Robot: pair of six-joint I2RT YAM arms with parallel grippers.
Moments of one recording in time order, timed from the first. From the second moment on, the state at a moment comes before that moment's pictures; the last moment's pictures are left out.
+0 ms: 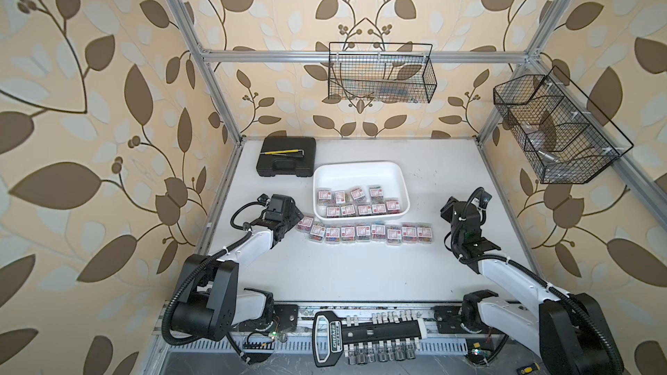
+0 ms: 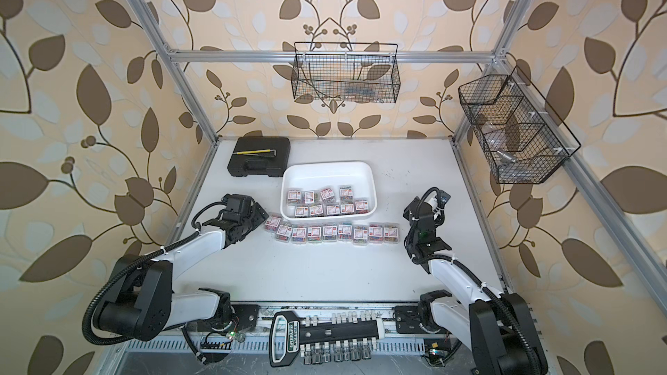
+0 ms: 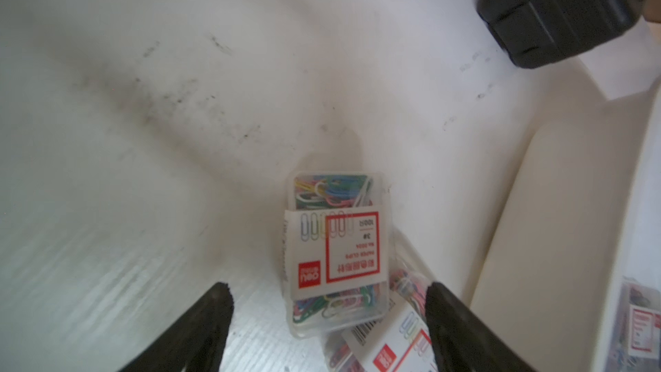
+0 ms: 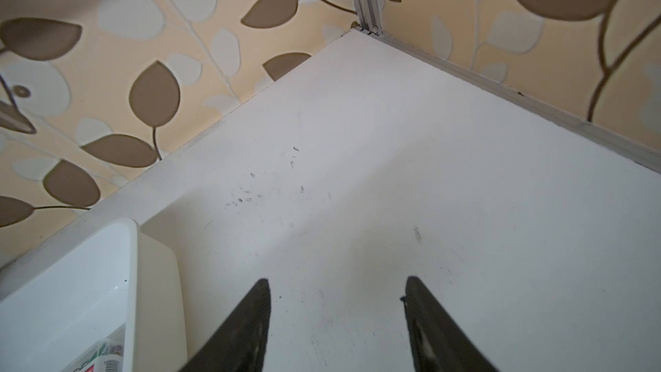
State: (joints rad) left arm -0.16 1.28 0.55 -0.21 -0.19 -0.89; right arm 0.18 1.06 0.35 0.25 0.56 0.65
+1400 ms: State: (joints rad) left arm -0.16 1.42 0.82 -0.66 -0.42 -0.90; right arm 0.18 1.06 0.35 0.25 0.57 0.65
